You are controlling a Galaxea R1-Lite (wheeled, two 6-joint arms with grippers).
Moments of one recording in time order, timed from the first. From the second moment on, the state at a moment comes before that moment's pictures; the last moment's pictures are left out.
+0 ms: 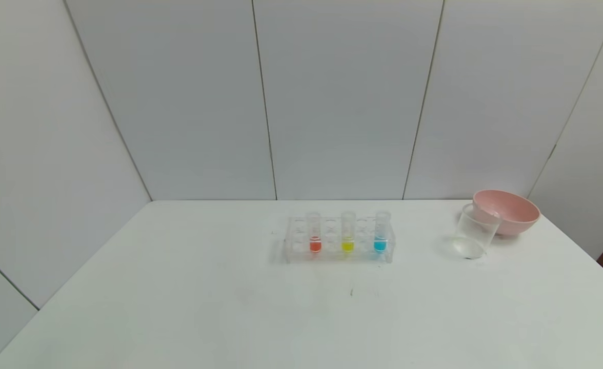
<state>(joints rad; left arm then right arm) 0.00 0.00 0.00 0.00 0.00 0.00 0.00 0.00 -0.02 0.06 0.01 -0.03</state>
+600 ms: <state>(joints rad) 0.00 0.00 0.00 0.00 0.00 0.00 0.00 0.00 -0.02 0.05 0.00 -0.02</state>
